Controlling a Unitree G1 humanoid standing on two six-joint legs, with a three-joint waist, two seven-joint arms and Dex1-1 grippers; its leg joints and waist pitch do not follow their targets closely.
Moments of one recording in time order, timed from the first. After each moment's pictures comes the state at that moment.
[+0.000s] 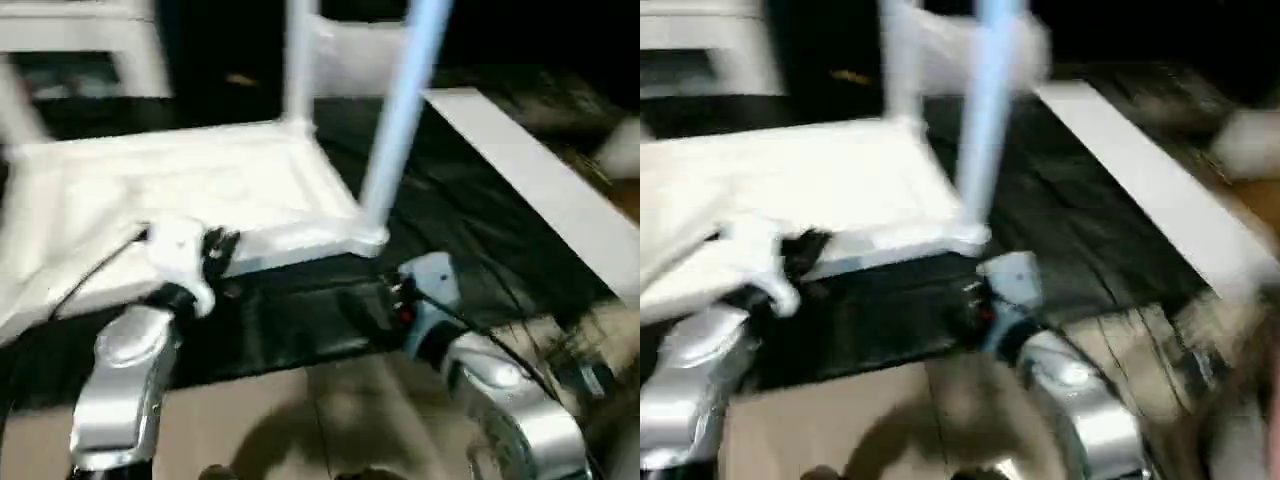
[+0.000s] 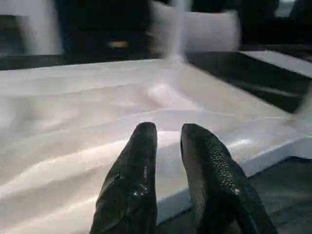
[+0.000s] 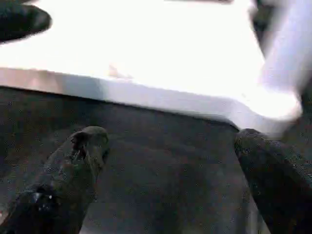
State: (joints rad) left arm -0.11 0.12 0.14 -0.31 -0.05 0.47 -0.32; right arm -0.04 -0.15 0.17 -0.39 0.16 0.63 0.34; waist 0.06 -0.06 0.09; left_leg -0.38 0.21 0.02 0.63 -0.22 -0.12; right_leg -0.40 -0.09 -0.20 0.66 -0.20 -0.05
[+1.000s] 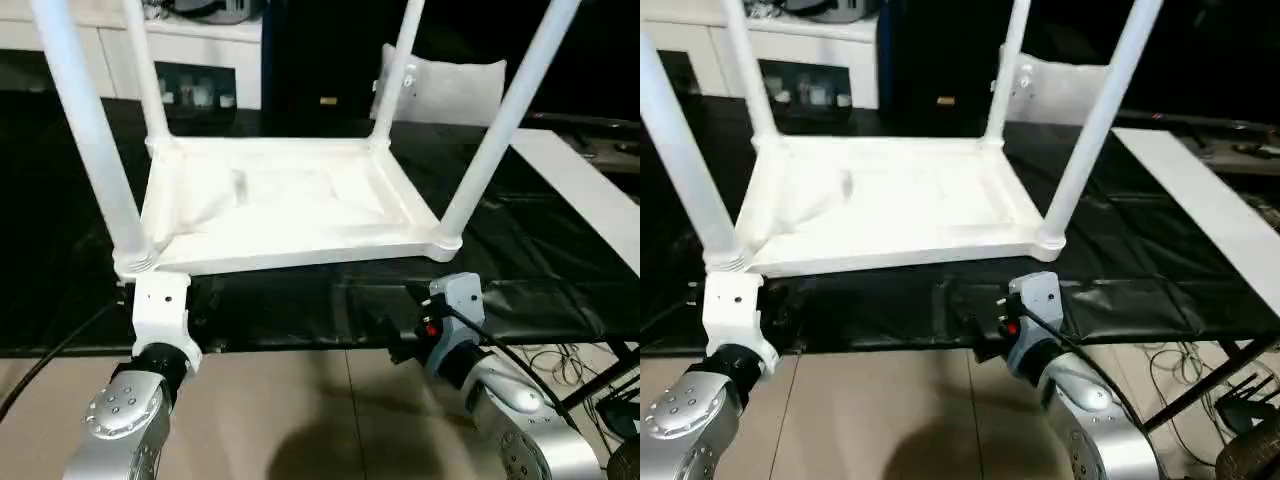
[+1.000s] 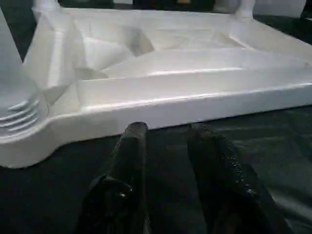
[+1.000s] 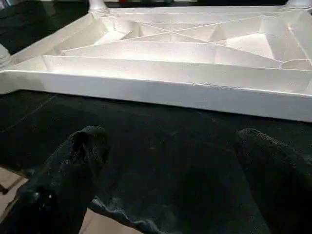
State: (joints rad) left arm 0.16 0.08 0.06 -0.58 -0.03 0.64 -0.19; right arm 0.08 -0.13 0.09 -0.35 0.24 0.54 0.36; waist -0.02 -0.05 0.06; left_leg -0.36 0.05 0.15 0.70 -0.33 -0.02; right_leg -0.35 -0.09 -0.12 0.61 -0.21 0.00
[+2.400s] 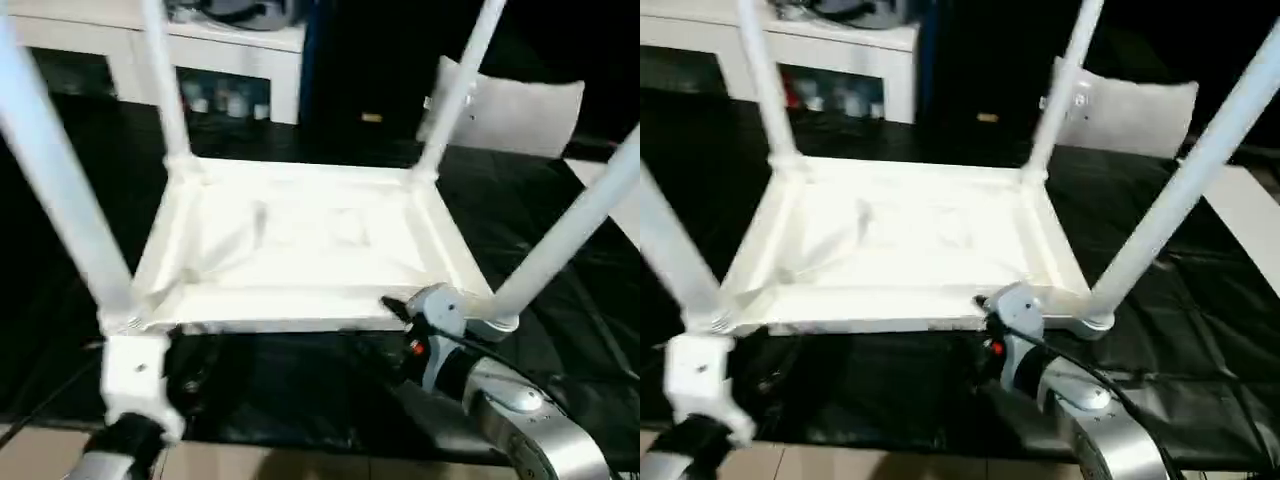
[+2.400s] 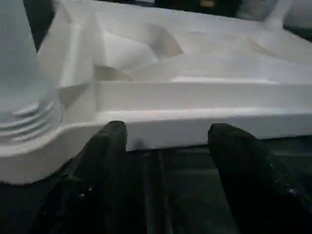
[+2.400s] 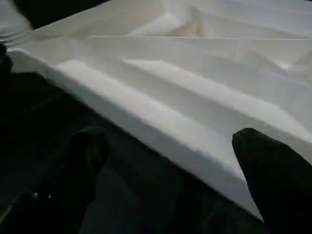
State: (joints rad) left arm 0.52 0.12 0.09 -0.65 -0.16 0.38 -0.28; right arm 0.05 -0.30 0.20 -0.35 0.27 0.56 0.54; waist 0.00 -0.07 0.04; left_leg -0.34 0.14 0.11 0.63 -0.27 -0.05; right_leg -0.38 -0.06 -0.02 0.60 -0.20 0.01
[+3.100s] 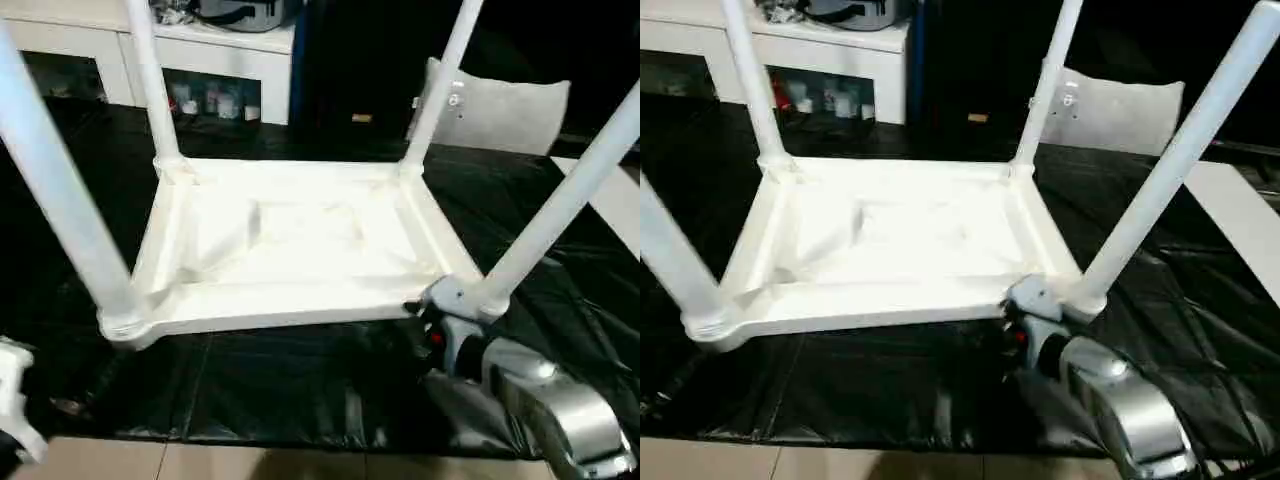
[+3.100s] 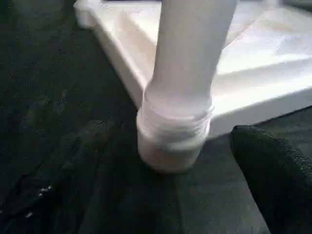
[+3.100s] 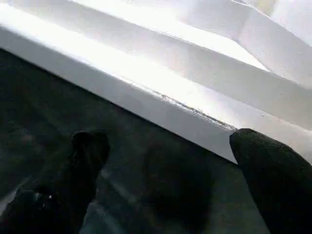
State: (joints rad) left arm 0.47 0.48 0.50 -0.37 -0.45 0.30 -0.66; right arm -0.09 -0.39 0.15 -0.16 0.23 0.67 0.51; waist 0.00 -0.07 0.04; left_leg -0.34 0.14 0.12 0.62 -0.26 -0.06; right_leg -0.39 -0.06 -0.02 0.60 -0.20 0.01
